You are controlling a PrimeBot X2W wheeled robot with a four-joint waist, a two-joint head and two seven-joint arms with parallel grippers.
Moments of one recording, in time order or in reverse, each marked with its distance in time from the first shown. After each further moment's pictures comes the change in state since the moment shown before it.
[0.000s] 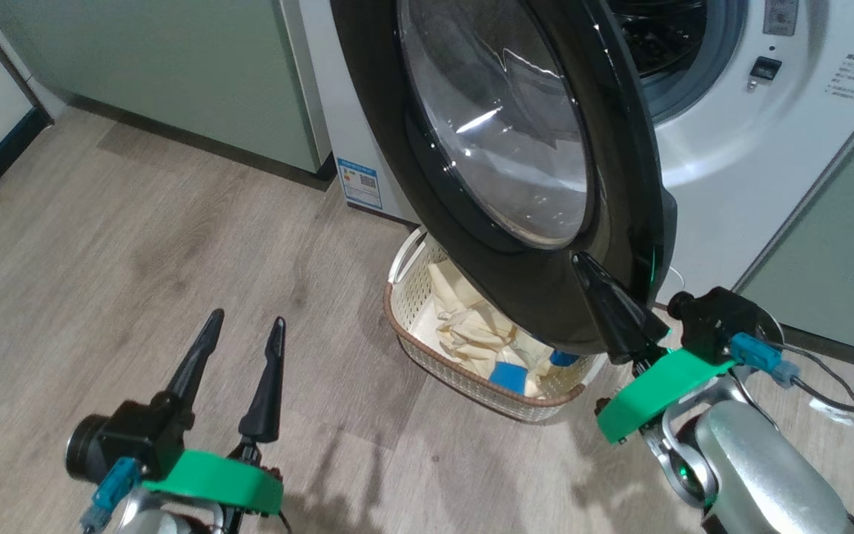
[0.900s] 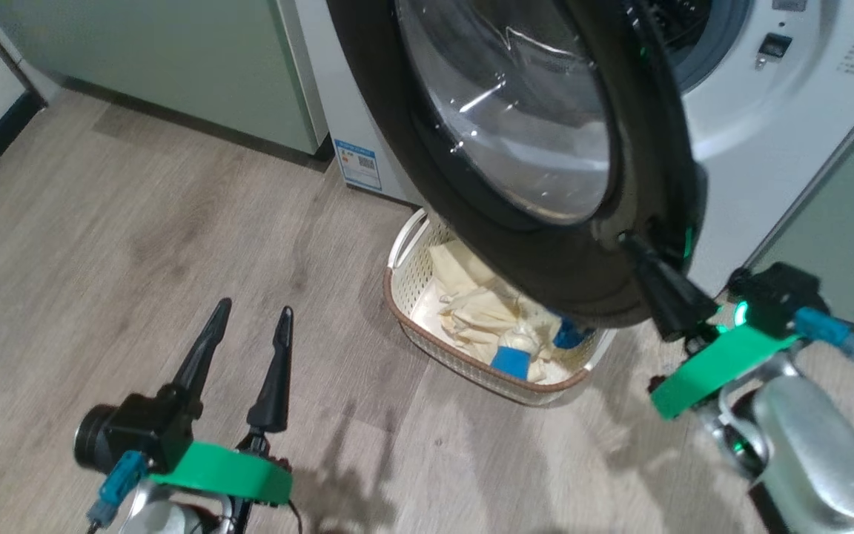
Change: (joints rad) left arm -0.013 -0.035 0.016 -0.002 0.026 -0.031 0.000; right arm -0.023 -0.025 -0.119 0.057 -0.014 0.000 -0.003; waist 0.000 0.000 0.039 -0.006
